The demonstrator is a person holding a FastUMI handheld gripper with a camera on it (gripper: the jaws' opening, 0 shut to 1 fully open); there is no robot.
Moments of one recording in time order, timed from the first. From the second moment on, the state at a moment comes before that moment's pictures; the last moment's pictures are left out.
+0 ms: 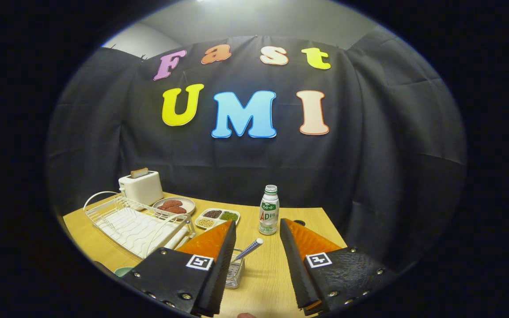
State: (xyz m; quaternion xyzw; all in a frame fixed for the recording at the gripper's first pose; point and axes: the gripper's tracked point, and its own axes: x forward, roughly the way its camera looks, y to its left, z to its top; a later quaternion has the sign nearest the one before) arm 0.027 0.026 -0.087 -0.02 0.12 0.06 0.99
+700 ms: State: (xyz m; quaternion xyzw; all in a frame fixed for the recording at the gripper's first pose) arm 0.078 0.034 -0.169 0.05 0.17 0.04 0.98
